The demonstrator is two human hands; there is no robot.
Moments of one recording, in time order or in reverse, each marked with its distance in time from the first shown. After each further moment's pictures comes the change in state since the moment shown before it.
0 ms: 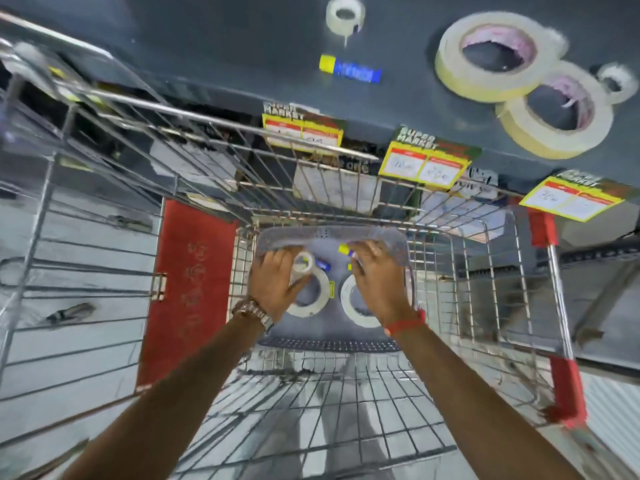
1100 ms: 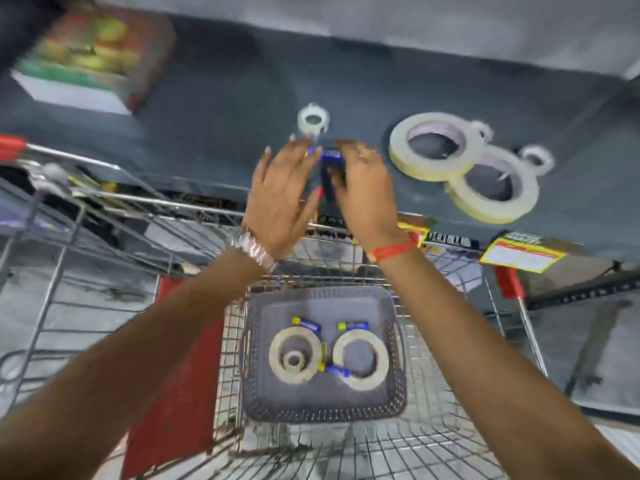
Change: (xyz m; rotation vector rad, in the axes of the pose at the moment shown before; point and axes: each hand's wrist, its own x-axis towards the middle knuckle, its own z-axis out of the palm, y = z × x) left_hand 0.134 0.084 -0.158 0.049 0.582 0.428; right_hand 0.179 -0.055 -0.123 0.023 0.270 0.025
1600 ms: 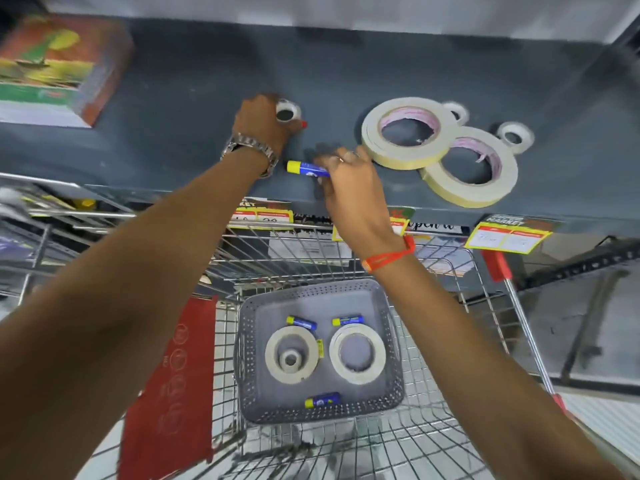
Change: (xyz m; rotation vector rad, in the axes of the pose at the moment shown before) left_hand 0.119 -0.026 0.038 0.020 -0.263 -0.522; right_hand -0.011 0.018 -0.012 -0.107 -0.022 -0.043
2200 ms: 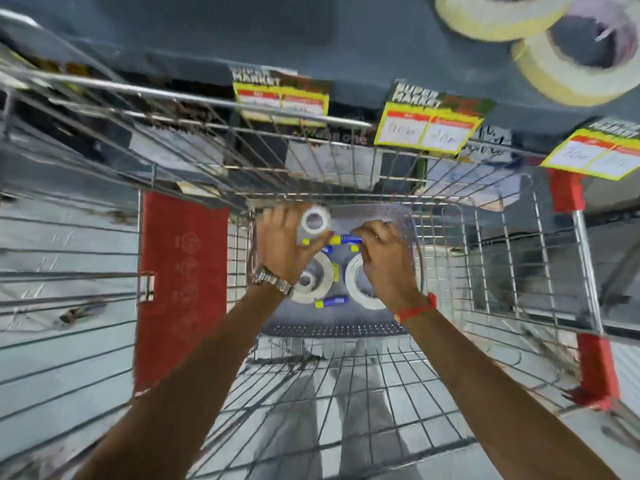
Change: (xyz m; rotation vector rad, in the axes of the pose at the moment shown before) left_hand -0.253 -0.115 0.113 -0.048 -0.061 0.064; right_hand -0.202 0.040 0.101 0.101 -0.396 0.124
